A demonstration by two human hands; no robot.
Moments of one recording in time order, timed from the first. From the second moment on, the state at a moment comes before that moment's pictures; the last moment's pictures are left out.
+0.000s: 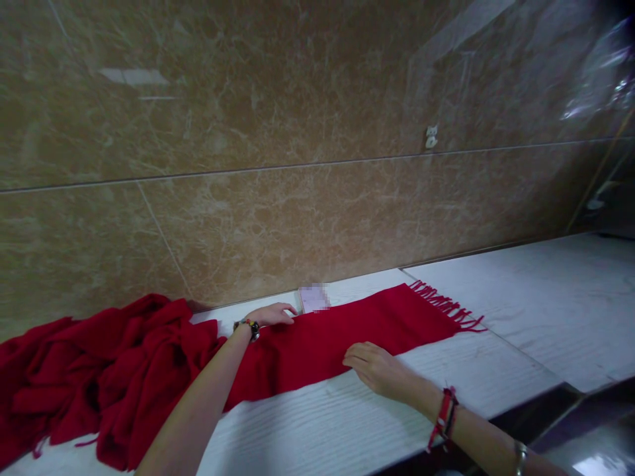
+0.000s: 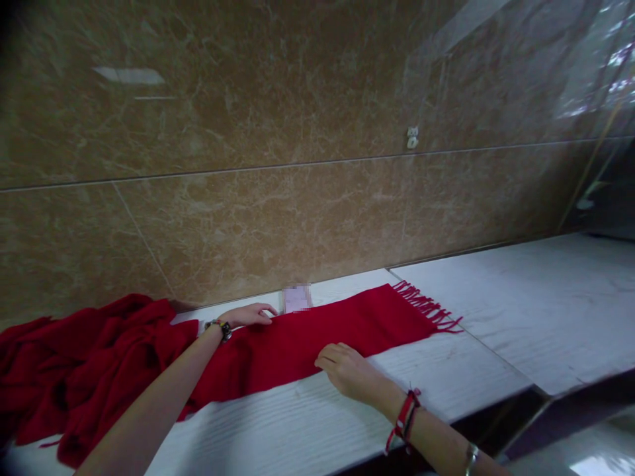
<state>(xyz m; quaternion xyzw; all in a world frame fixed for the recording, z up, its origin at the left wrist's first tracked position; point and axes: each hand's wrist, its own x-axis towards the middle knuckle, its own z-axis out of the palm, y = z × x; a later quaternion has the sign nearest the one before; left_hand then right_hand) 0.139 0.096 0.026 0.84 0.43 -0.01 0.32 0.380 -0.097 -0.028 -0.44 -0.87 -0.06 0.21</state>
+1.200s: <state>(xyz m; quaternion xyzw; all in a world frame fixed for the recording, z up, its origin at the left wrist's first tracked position) 0.126 0.106 0.012 0.85 0.47 -0.03 0.24 0.319 -0.087 -0.026 -0.34 -0.92 -0.13 0.16</state>
